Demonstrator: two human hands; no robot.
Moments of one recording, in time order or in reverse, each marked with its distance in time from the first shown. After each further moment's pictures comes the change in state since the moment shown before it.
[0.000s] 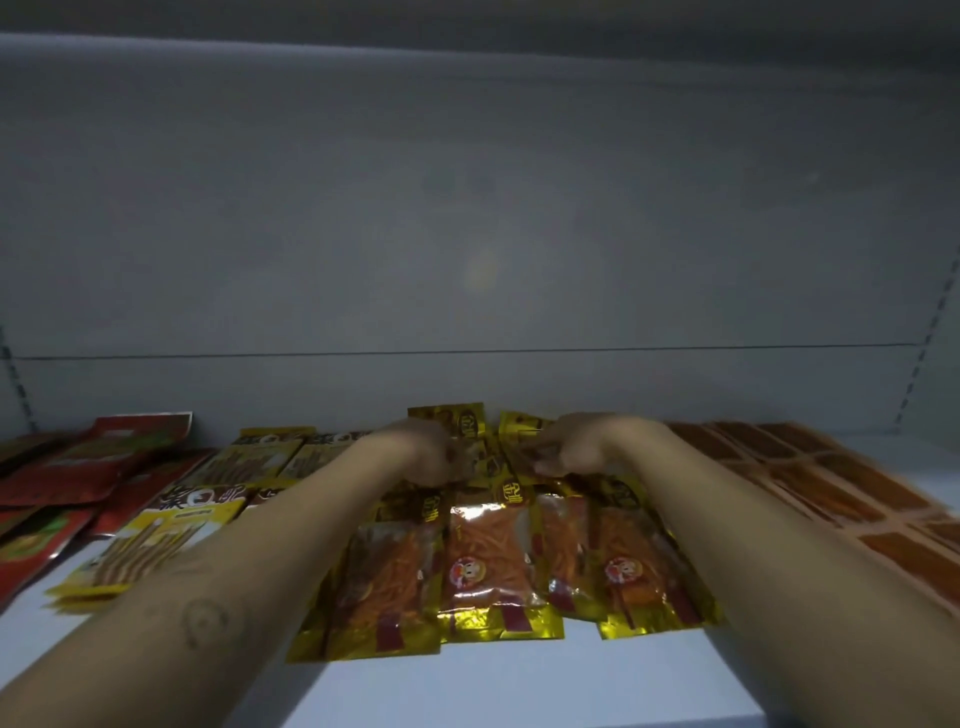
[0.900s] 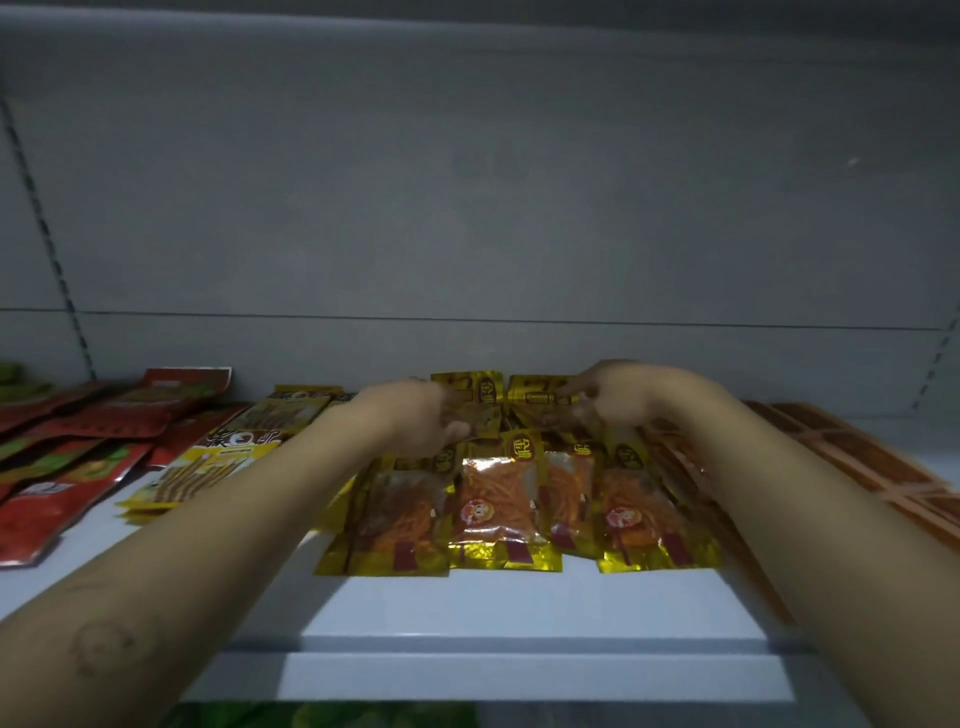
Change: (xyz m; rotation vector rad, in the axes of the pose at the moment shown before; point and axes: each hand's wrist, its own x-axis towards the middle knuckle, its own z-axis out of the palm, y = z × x) left_hand -0.069 -0.006 -0.003 -0.038 0.207 0.031; right_hand -0.045 0.006 -0.014 0.047 0.180 -0.018
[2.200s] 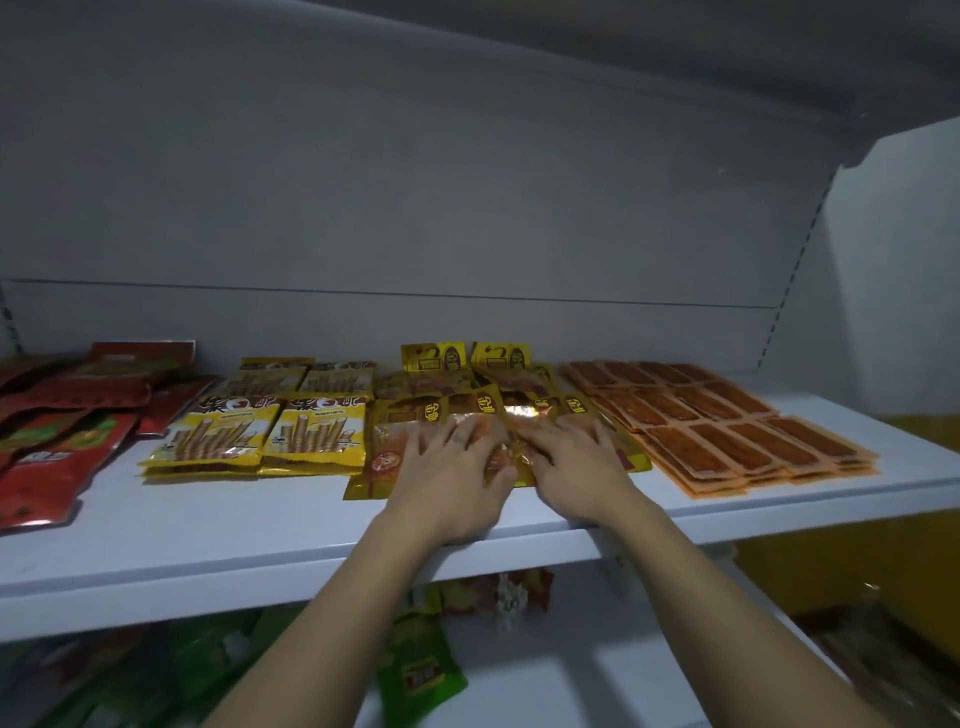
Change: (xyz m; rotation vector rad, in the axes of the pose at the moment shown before) left_hand -0.090 0.044 0.084 -0.280 0.244 0.230; right_hand -0.096 -0.059 0.126 0.037 0.373 0.118
